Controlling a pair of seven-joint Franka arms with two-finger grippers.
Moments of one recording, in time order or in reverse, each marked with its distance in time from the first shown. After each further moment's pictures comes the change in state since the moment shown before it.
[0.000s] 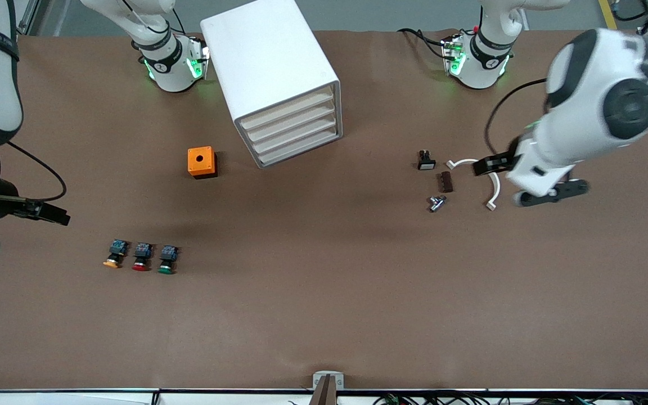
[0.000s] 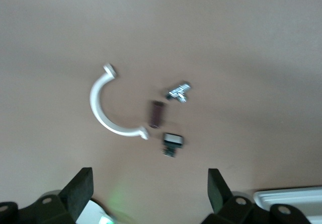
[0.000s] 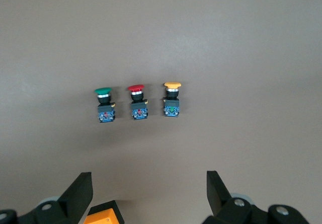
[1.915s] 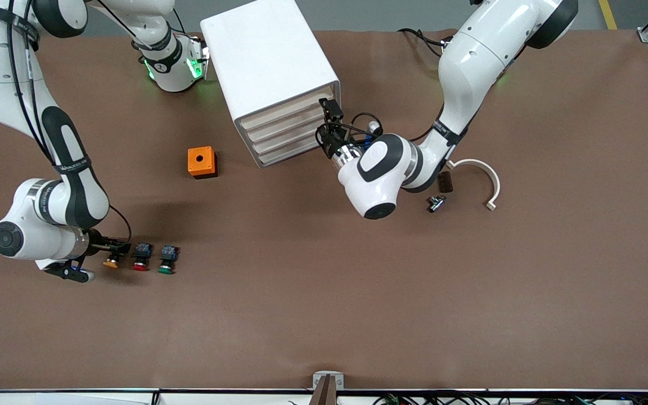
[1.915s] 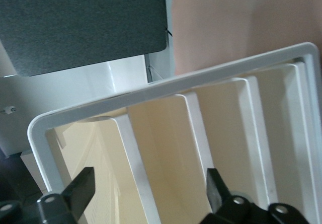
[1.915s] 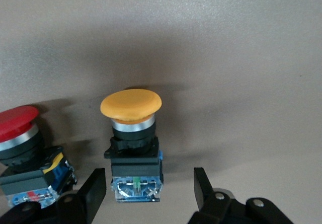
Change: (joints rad) left arm -0.228 0.589 -0.164 0.213 -0.818 -0.155 -1.611; right arm -0.080 0.386 0.000 -0.200 0.000 0.448 0.000
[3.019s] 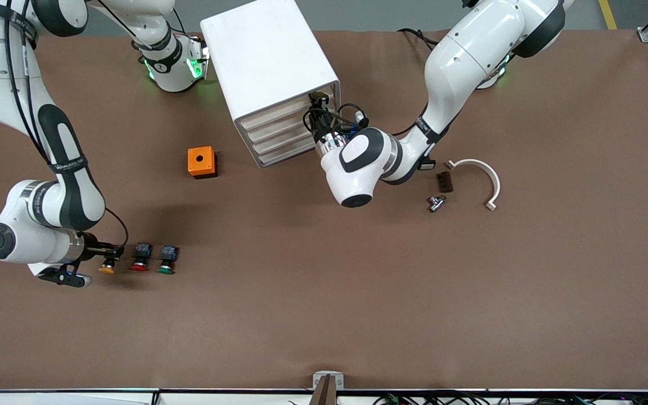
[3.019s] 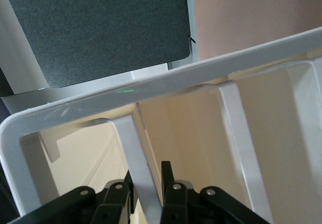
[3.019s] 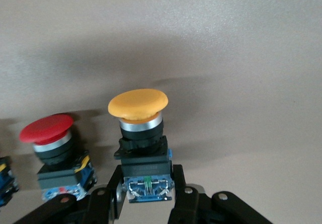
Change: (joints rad) left arm -0.001 0.052 -0.093 0.004 -0.011 -0.008 0.015; right arm 0.001 -0.005 0.015 0.068 0.000 -0.052 -0.044
